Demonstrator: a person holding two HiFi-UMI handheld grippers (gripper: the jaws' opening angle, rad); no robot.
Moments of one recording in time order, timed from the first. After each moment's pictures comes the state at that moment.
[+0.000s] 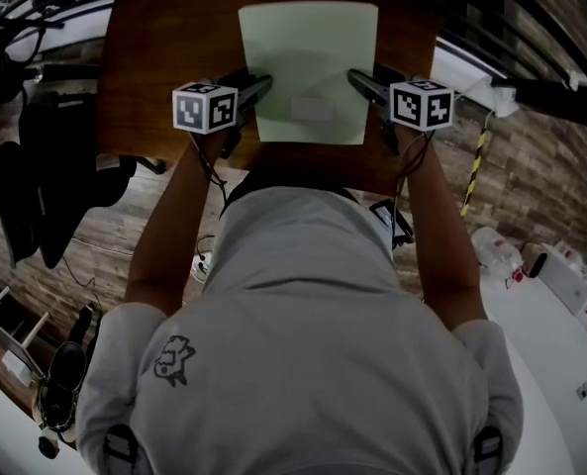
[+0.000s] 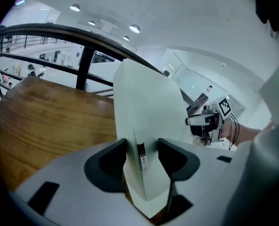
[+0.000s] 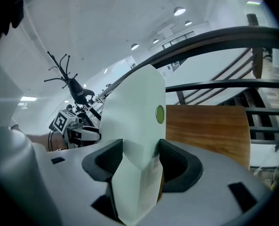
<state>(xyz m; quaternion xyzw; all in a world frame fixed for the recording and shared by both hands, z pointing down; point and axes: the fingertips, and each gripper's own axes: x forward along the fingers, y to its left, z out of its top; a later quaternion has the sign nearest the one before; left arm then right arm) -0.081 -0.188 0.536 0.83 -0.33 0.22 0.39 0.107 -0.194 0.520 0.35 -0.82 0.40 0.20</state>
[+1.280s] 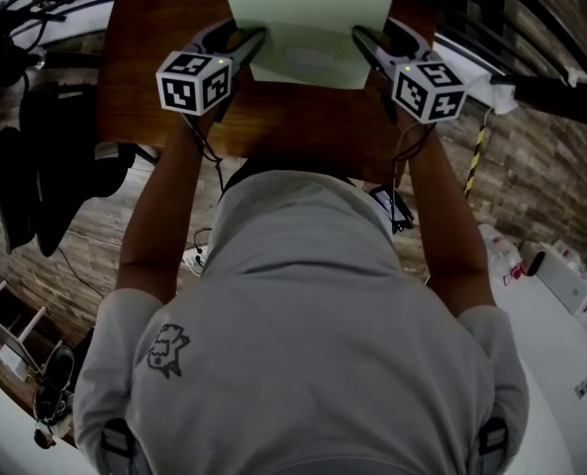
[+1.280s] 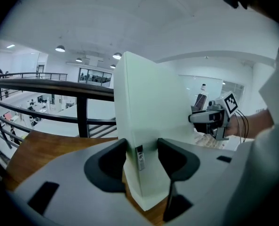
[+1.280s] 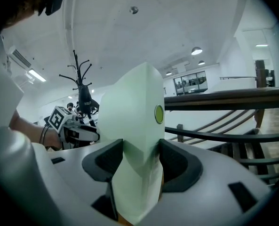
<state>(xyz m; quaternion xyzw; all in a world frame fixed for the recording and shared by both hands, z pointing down) -0.086 -0.240 0.438 0.88 -0.39 0.18 0.21 0.101 -0.235 0.420 0.41 -0.88 0.21 0.13</state>
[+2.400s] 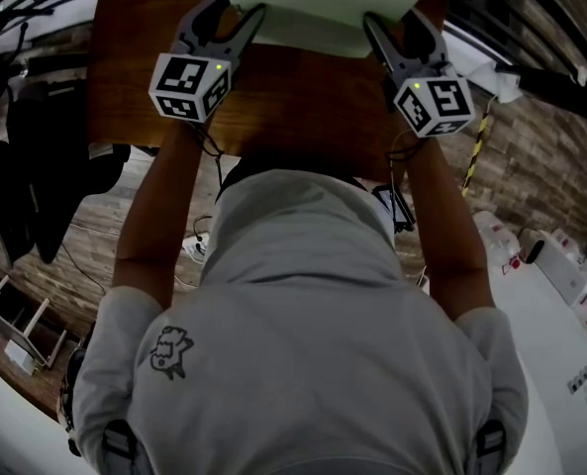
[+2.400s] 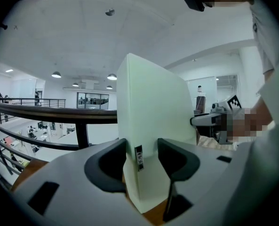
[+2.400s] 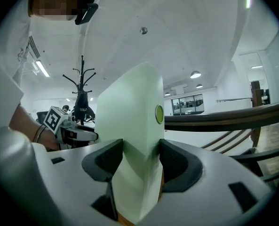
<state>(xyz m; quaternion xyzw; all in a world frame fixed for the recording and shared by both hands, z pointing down) -0.079 -0.276 0.407 0.90 -0.42 0.12 0.08 0.109 -0.257 0.399 0.45 -0.88 0.10 0.06</state>
